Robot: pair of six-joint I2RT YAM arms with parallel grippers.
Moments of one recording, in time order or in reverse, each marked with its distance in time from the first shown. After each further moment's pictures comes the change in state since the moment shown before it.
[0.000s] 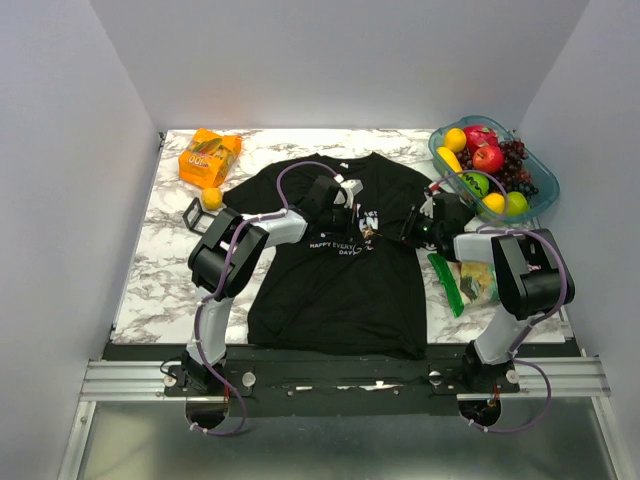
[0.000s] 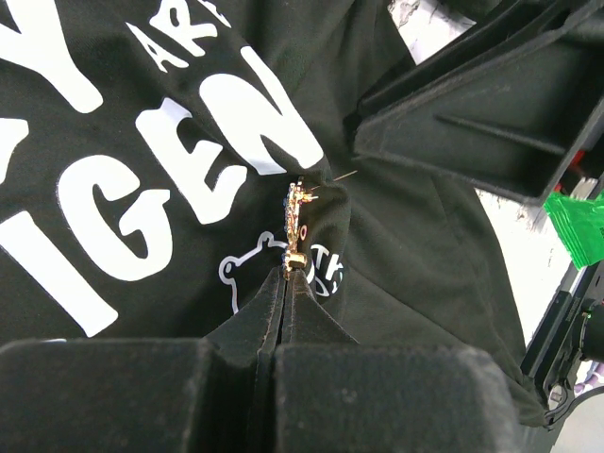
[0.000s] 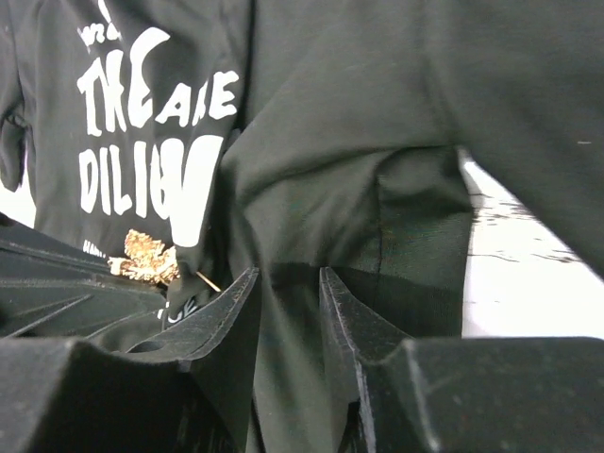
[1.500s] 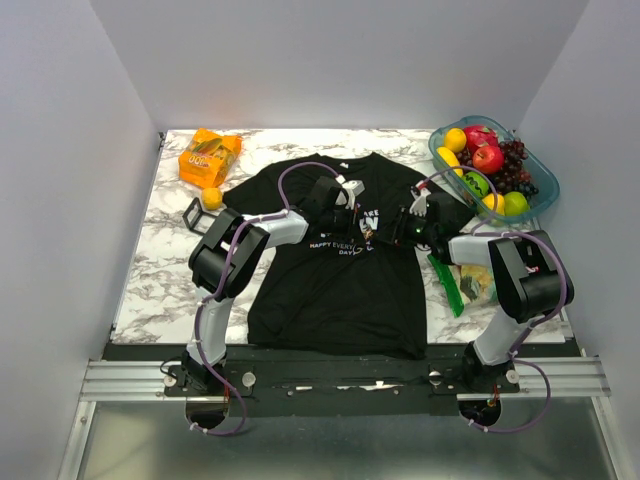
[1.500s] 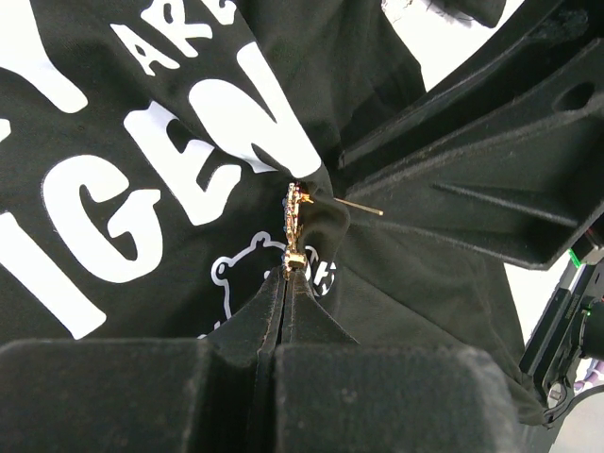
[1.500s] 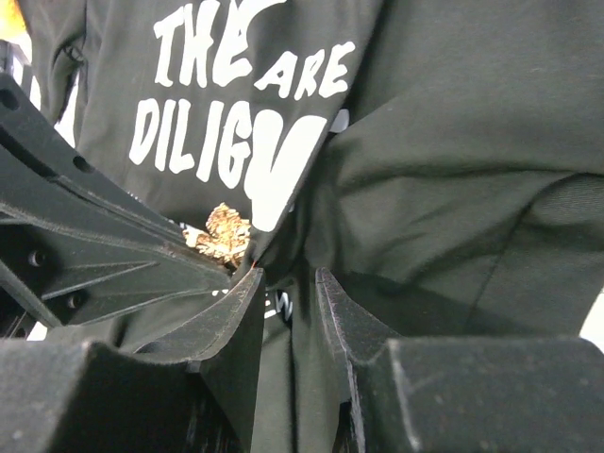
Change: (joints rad) left arm -0.008 0.000 0.000 0.000 0.000 0.000; right arm 0.058 -0.014 -0.012 0.070 -0.091 -0.071
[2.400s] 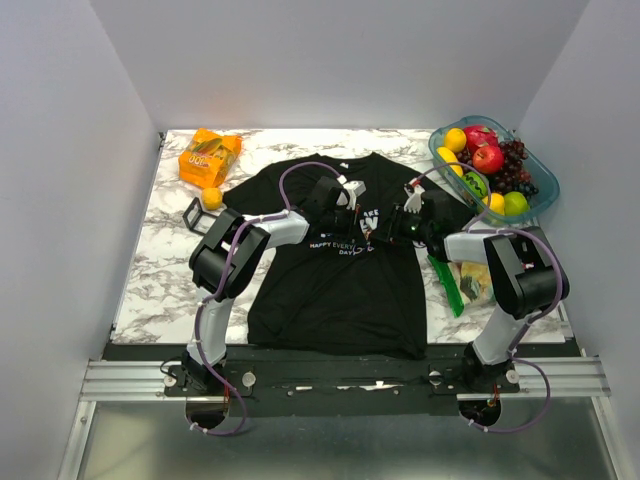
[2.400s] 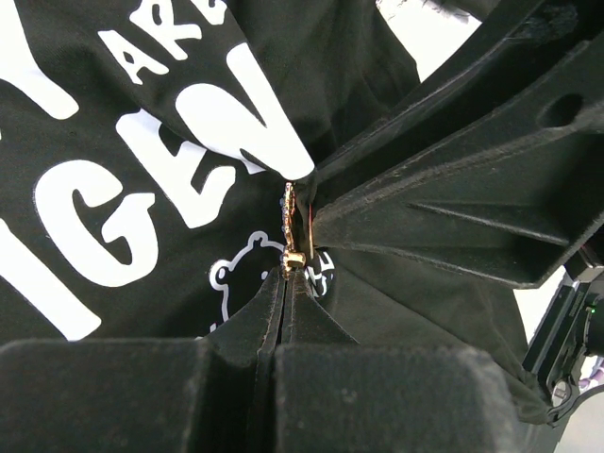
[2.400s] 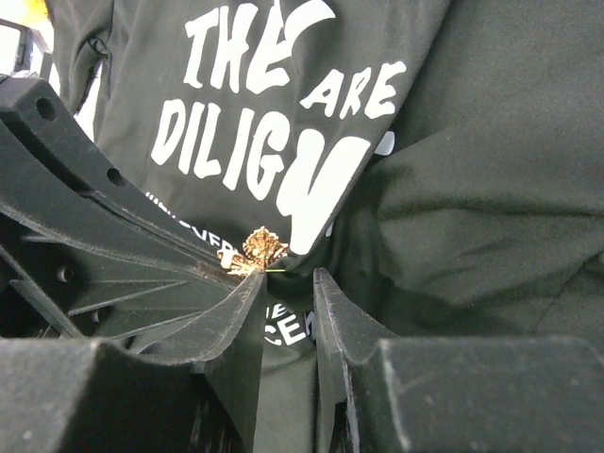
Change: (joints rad) left arm -0.006 0.000 0.002 0.000 0.000 0.012; right arm 0.025 0.030 0.037 0.016 -0.020 -0.007
